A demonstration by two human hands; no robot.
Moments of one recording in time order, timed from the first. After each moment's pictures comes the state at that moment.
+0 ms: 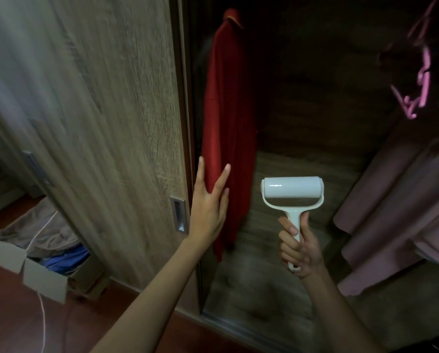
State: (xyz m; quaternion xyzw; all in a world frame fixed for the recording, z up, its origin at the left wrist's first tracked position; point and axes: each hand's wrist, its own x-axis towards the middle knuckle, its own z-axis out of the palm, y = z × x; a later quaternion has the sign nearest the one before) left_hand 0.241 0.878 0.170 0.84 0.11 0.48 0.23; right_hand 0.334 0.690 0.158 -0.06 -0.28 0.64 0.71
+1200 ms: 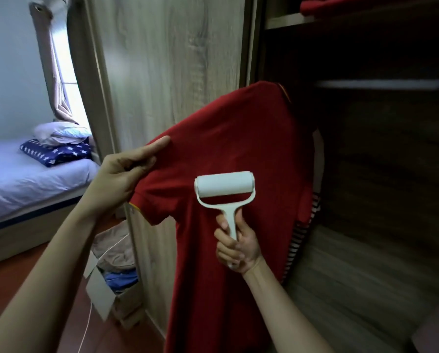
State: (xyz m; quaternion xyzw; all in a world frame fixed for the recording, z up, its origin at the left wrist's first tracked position) left_hand 0.053 0.919 0.400 0.77 0.13 0.50 0.37; right_hand 0.268 0.849 0.275 0.01 -0.45 0.73 0.52
